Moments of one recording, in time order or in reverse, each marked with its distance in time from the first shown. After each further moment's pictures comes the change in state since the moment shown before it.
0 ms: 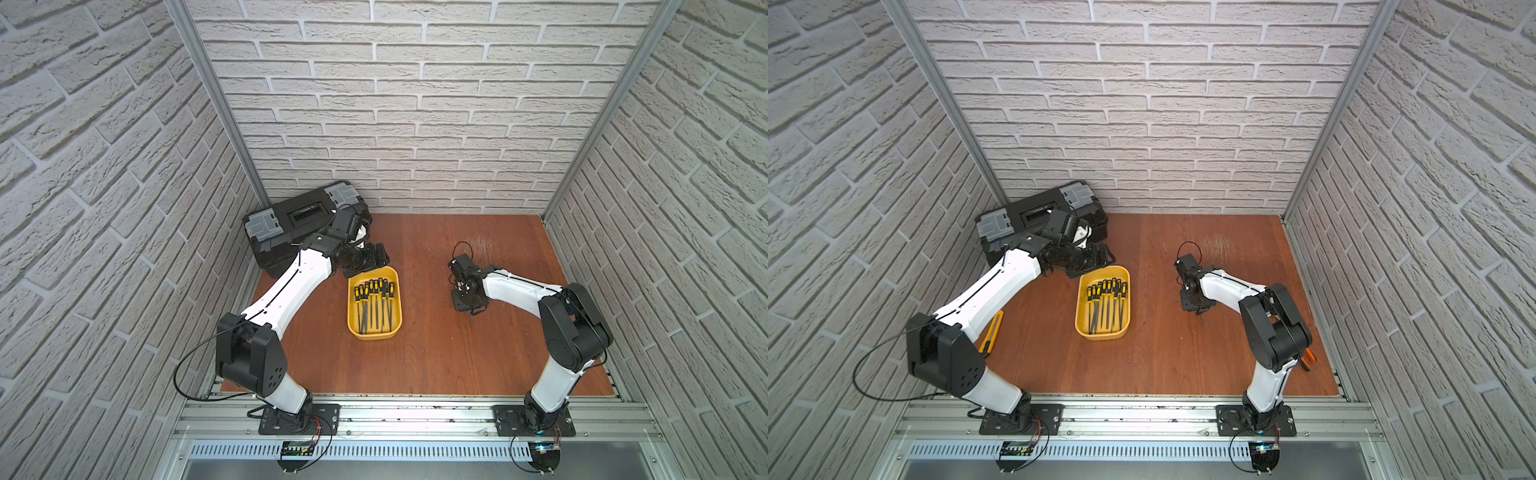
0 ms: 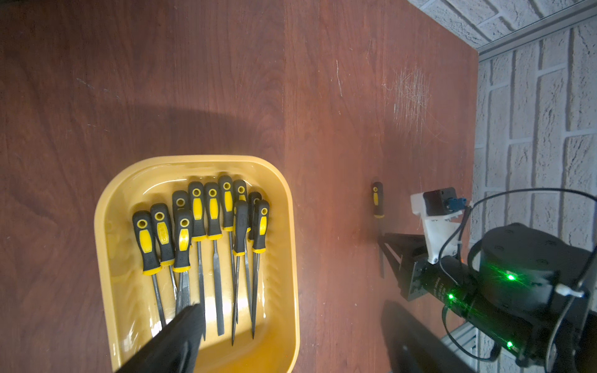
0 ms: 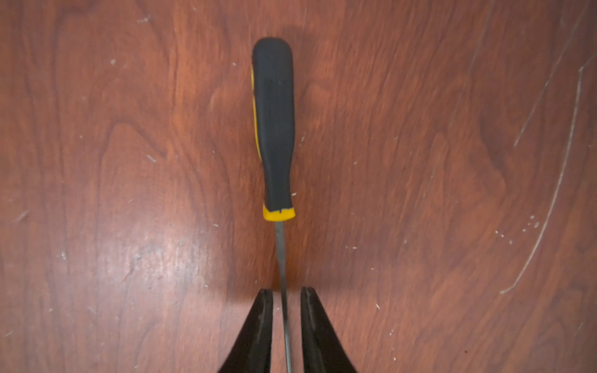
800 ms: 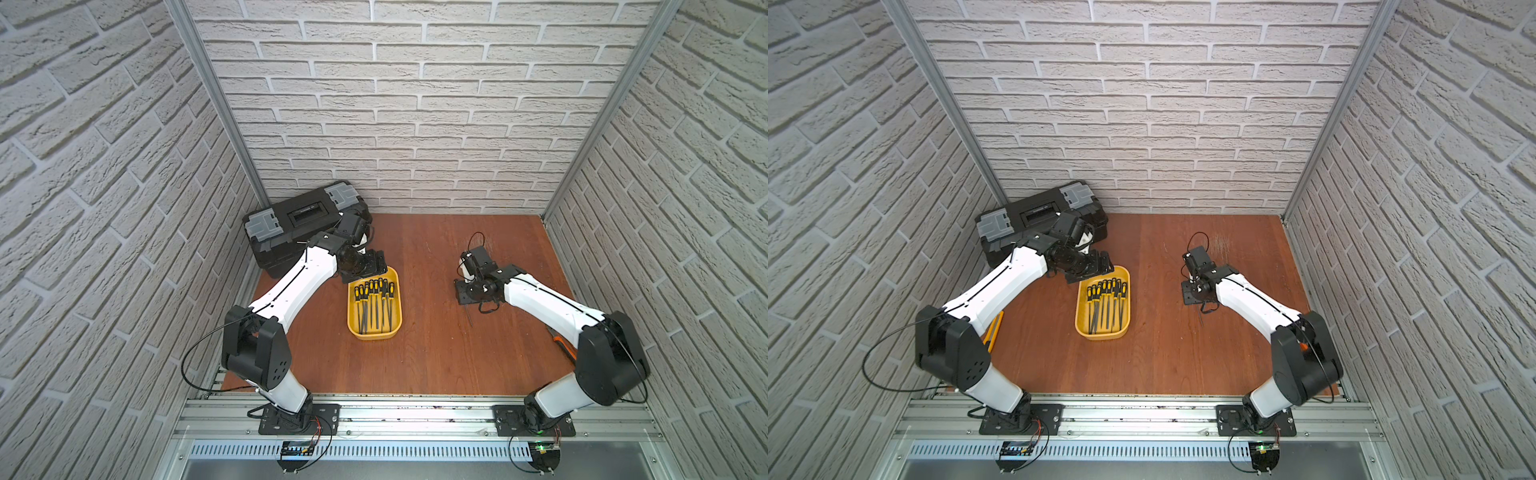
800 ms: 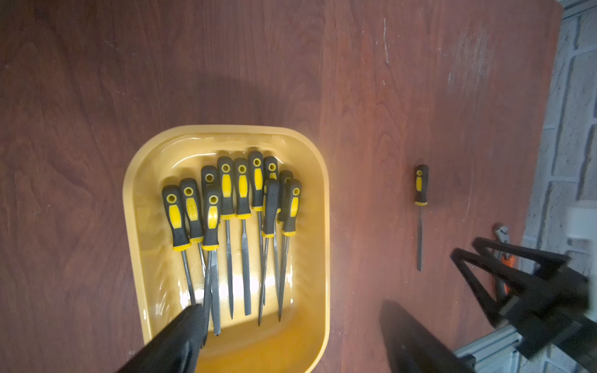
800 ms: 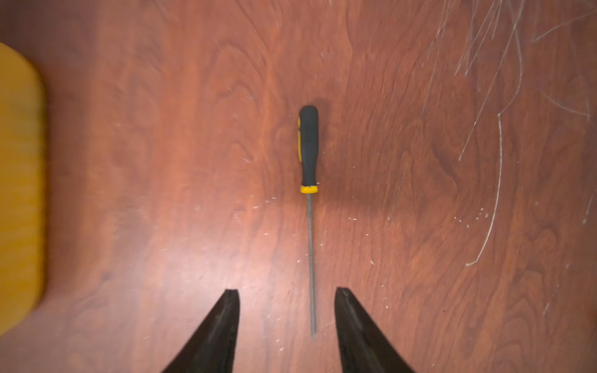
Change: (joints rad) left arm -0.029 0.055 0.024 -0.111 -0.084 0.029; right arm -0.003 -0.286 -0.021 -0.033 -0.127 -0.009
